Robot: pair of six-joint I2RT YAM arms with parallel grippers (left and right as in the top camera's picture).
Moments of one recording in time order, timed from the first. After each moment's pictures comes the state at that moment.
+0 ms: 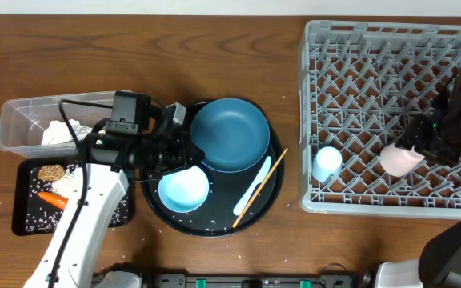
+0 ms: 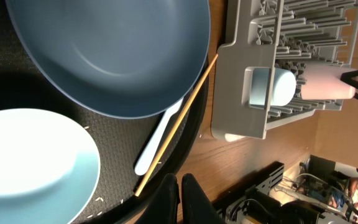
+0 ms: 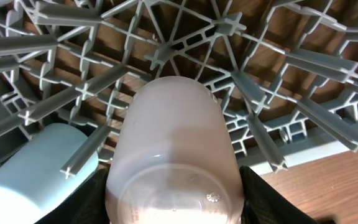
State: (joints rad) left arm -0.15 1.29 1.04 -0.91 0.66 -0.37; right arm -0.34 1.62 1.41 -1.26 -0.06 0.14
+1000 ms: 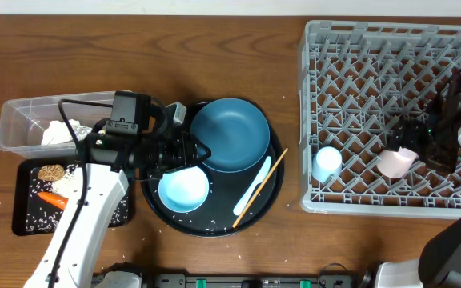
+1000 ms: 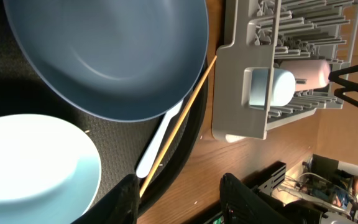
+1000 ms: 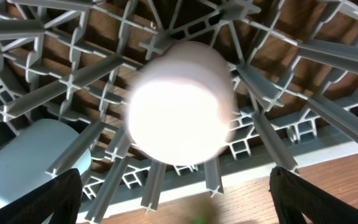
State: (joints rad) left arm -0.15 1.29 1.04 -0.90 0.66 -0.35; right arm -0.34 1.62 1.35 -1.24 -0.07 0.12
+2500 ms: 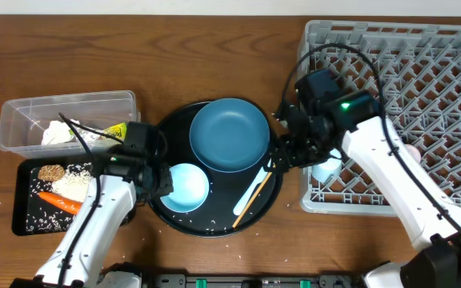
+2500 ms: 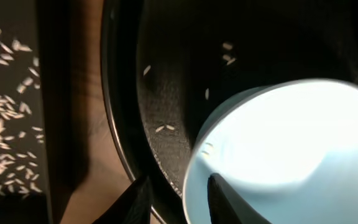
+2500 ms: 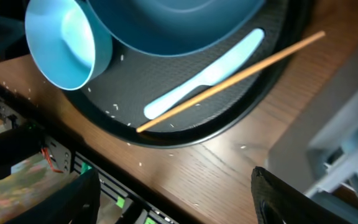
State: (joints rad) left arm -0.15 1.29 0.76 -0.86 0.00 -0.38; right arm 0.45 1.61 1.38 -1.20 -0.41 0.15
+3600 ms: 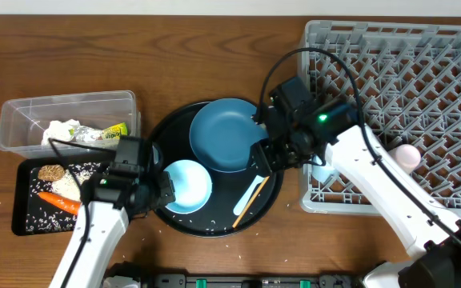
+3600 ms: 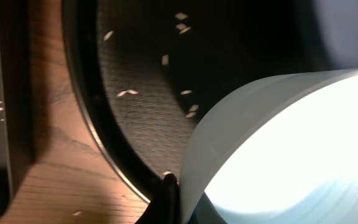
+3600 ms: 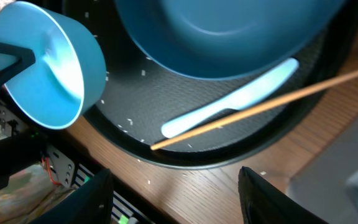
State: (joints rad) left arm -0.15 1.10 0.72 -0.93 0.15 -0.42; right arm 0.58 1.61 1.38 -1.09 -0.37 0.22
